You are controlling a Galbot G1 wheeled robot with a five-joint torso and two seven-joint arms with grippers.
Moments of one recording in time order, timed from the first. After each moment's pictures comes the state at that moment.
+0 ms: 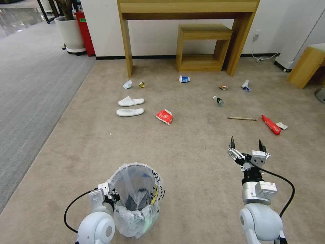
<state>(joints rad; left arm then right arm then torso) 1.49 -1.37 -0.42 -2.04 -0.60 0.71 -0.58 -1.45 1.46 0.63 2.05 0.06 0.05 0.16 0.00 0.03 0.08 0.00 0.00</state>
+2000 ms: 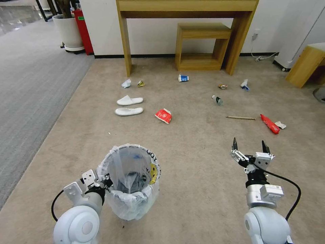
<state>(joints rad) 1.51 -1.51 -0.57 -2.29 -0.77 0.71 -0.60 -1.50 1.43 0.65 2.11 0.09 0.02 0.16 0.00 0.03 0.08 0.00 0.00</state>
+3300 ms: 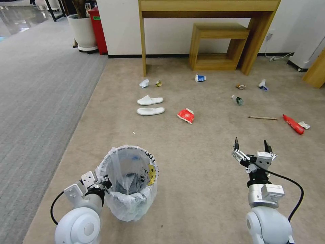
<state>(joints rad) 1.52 -1.51 -0.57 -2.27 -0.73 0.68 -0.59 -1.50 1.43 0.65 2.10 0.06 0.04 0.15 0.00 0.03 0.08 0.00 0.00</state>
